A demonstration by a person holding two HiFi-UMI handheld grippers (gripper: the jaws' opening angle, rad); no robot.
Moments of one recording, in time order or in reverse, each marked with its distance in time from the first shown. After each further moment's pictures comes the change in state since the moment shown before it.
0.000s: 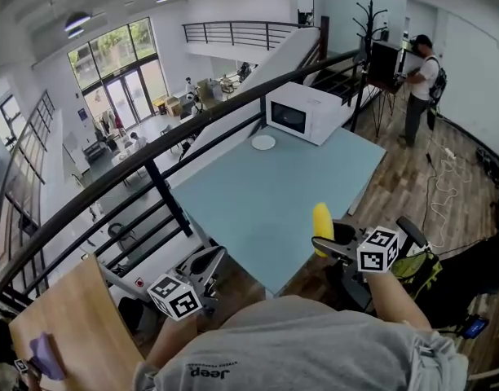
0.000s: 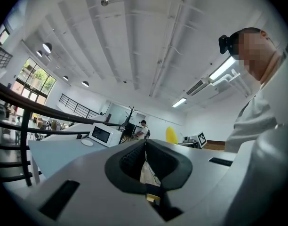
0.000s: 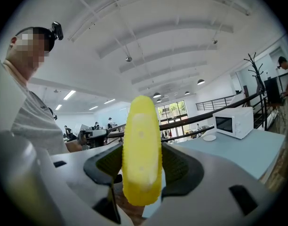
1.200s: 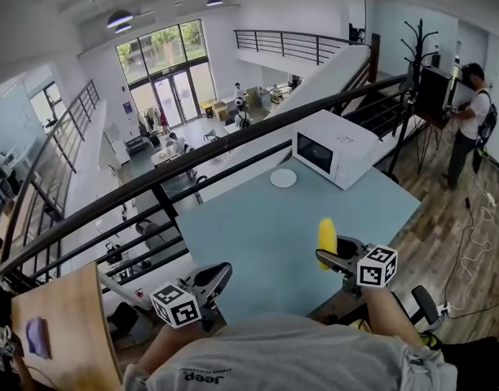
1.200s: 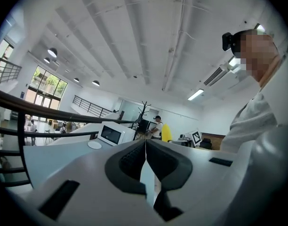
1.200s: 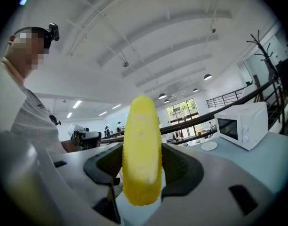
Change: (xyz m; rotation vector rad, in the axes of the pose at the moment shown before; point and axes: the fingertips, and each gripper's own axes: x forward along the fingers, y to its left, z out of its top) left arm 0.177 0.065 0.016 0.013 0.060 0.187; right arm 0.055 -0.233 0.048 0.041 -0.020 0.162
